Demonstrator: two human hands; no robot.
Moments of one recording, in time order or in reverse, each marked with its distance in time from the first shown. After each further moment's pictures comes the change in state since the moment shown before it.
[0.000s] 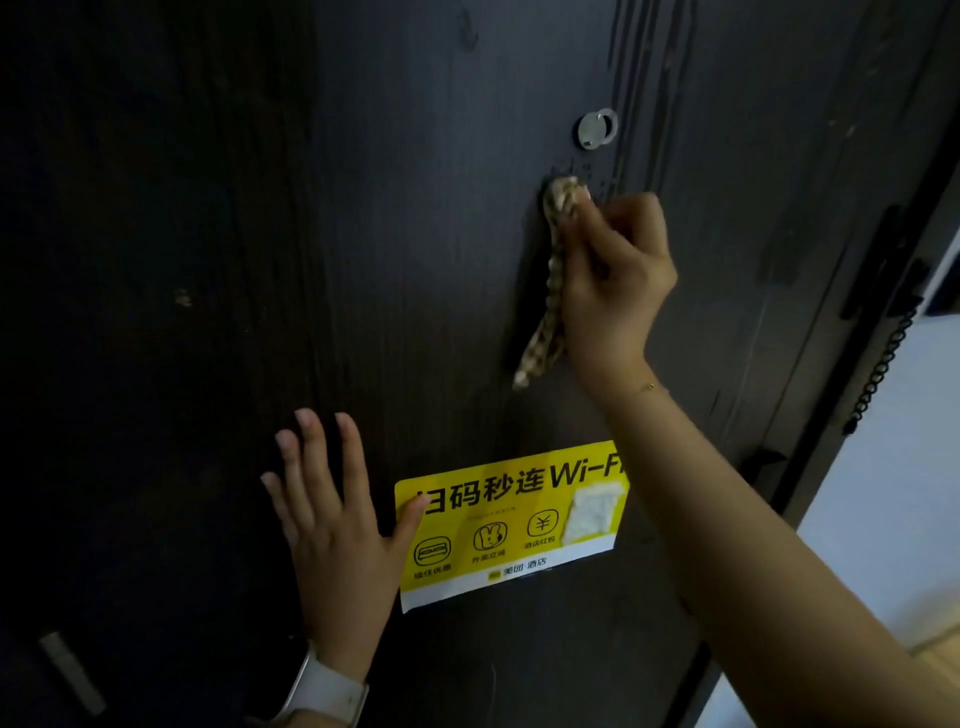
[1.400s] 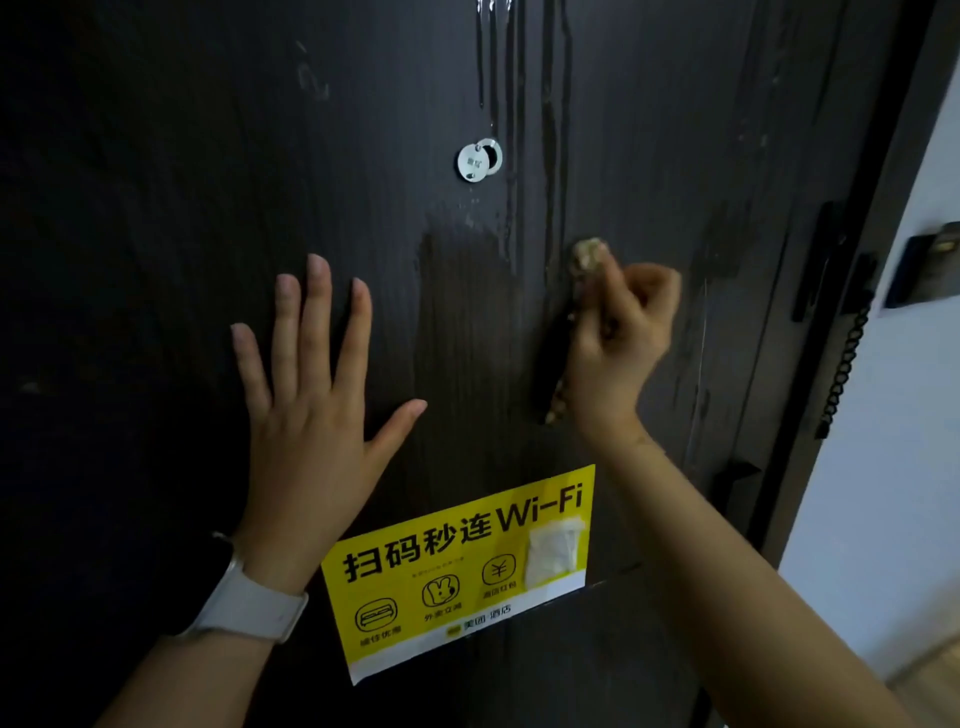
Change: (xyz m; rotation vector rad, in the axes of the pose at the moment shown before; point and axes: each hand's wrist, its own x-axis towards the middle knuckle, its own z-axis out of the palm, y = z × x) left_hand 0.116 0.080 -0.038 0.174 0.081 0.379; right_hand -0.022 0.083 -0.026 0.015 0.058 0.220
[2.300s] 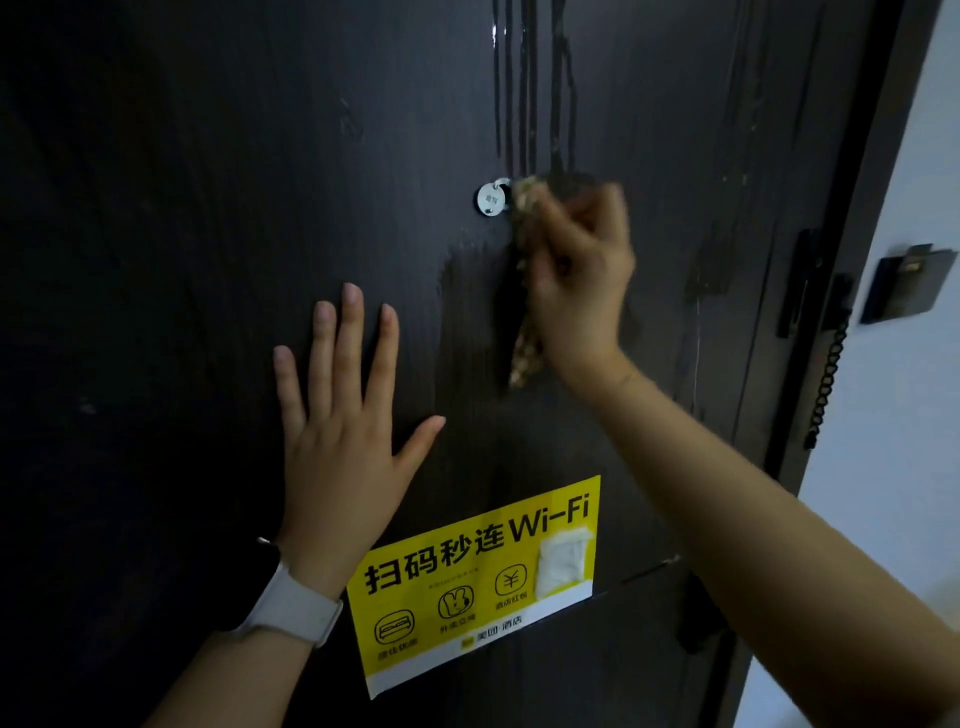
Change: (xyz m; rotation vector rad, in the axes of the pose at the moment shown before) left_hand -0.001 -0.002 0.000 0.013 0.011 0.014; right_hand 0.055 -0.060 0.024 -0.006 -0.104 -0.212
